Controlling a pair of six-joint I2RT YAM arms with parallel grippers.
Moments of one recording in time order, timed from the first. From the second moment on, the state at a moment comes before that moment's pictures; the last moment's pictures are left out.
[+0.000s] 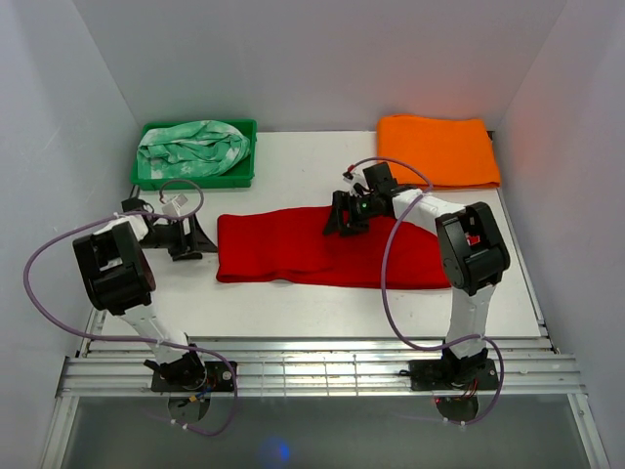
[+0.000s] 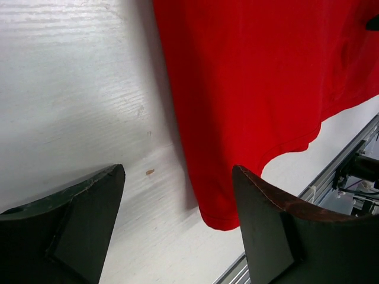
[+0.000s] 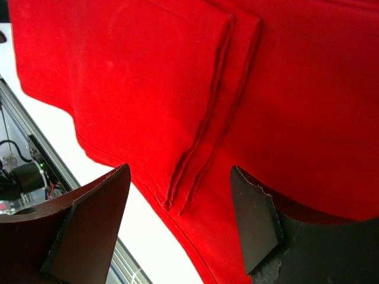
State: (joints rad) left arm 0.39 1.80 1.06 -0.65 0.82 0.30; right arm 0.43 1.96 1.31 -0.30 -0.65 0.33
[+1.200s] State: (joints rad) left arm 0.32 1.86 1.15 -0.55 0.72 0.26; right arm 0.47 1.91 1.16 -0.12 -0.76 0.49
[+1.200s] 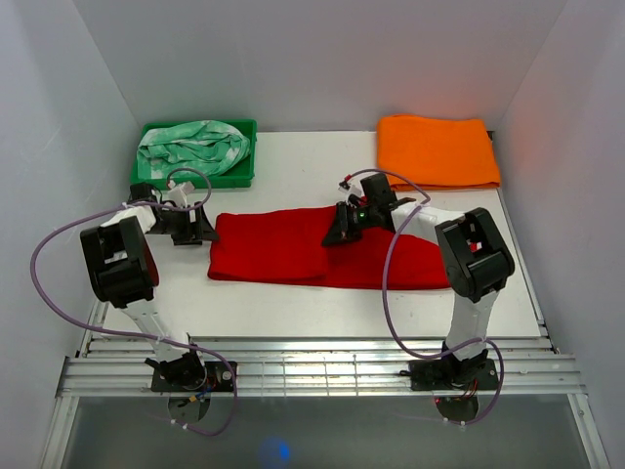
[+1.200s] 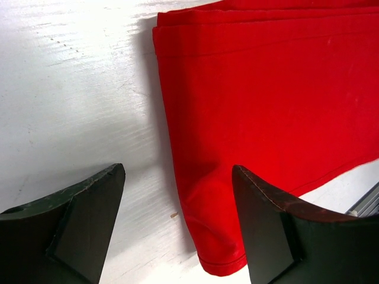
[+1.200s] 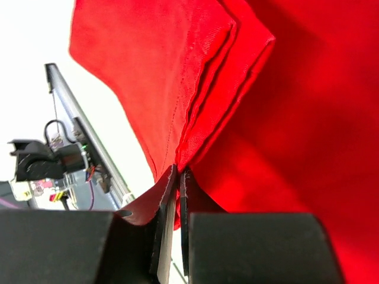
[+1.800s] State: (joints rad) left arm 0.32 1.82 1.07 -0.56 0.79 0.30; right arm 0.42 1.97 1.14 -0.13 -0.73 0.39
